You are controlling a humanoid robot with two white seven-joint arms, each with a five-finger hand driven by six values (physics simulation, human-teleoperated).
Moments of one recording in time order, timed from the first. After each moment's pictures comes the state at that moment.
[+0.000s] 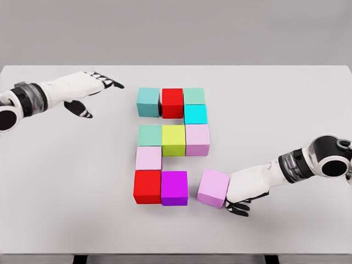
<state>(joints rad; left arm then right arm) -0.73 0.82 -0.76 -1.53 -0.34 -0.19 -0.47 -0.95 -0.91 1.42 -1.66 0.16 -0.61 0.61</state>
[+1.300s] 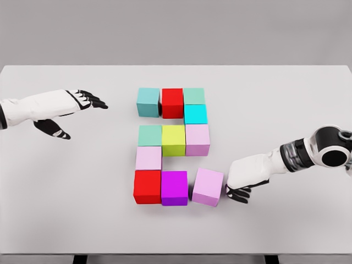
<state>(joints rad) -0.61 0.94 -0.65 -1.43 -0.21 -0.61 -0.47 -0.96 -0.89 1.38 -1.59 0.17 -0.61 0.61</state>
